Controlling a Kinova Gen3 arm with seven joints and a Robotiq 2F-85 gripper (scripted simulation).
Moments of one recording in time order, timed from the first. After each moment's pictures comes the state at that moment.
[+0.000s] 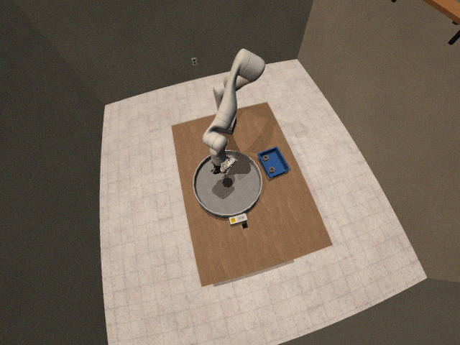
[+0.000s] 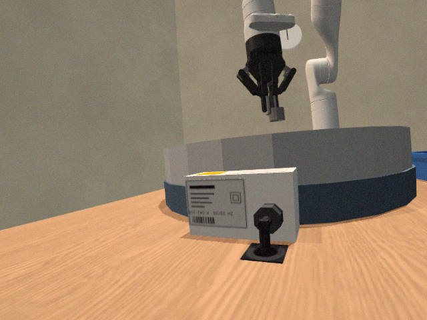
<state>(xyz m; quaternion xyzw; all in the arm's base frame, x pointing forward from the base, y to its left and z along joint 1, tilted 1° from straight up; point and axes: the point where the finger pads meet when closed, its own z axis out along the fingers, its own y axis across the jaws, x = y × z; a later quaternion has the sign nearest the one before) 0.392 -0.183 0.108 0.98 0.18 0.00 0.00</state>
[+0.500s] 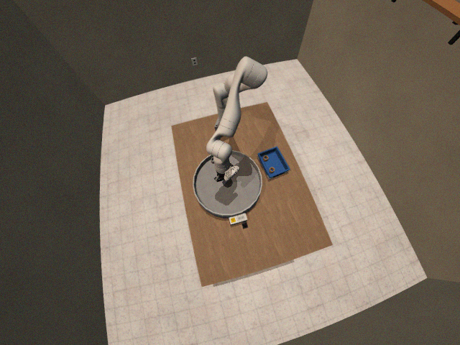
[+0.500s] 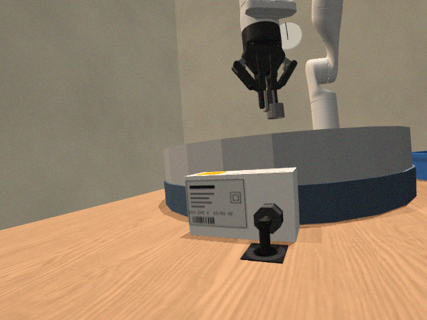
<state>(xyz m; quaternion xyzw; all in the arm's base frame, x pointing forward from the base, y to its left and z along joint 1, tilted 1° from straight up) 0.439 -0.185 0.108 0.98 0.19 0.01 0.00</state>
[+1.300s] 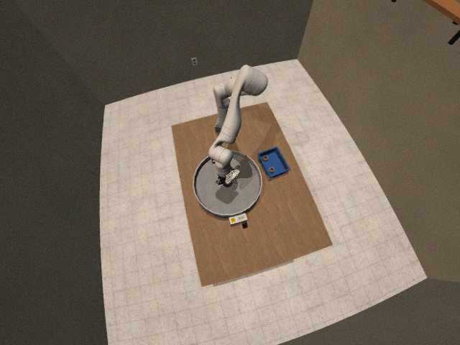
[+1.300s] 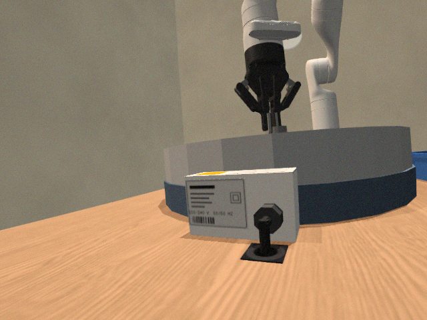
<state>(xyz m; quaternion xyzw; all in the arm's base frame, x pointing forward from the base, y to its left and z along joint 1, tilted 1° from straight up) 0.443 -0.183 0.065 0.98 0.19 0.01 0.01</state>
